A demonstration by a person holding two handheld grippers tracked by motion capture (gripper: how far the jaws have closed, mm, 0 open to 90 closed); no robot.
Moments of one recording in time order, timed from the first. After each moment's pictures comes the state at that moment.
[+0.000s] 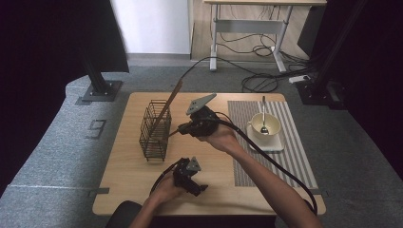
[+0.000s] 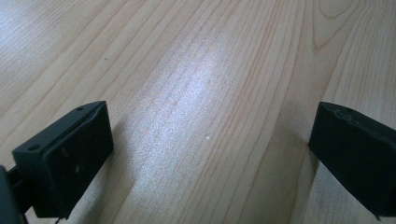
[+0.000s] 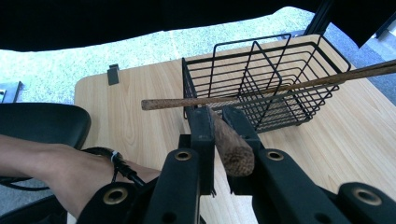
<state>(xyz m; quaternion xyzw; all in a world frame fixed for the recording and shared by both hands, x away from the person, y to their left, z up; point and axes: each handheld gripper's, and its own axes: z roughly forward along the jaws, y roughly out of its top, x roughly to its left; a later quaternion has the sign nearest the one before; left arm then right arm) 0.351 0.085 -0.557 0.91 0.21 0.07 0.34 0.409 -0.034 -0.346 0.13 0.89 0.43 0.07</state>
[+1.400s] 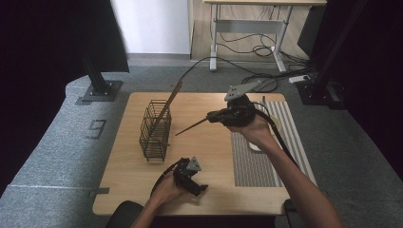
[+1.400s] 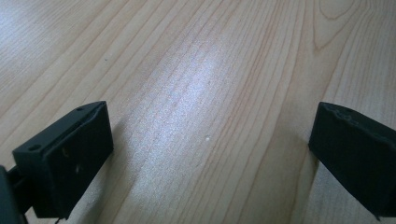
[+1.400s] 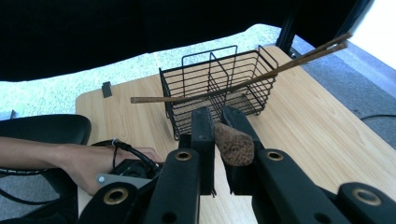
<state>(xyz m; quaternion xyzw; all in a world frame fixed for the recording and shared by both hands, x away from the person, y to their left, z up) 0.351 0.084 -0.557 0.91 0.21 0.07 0.34 0.400 -0.127 -0.299 0.17 0.86 0.47 0.09</state>
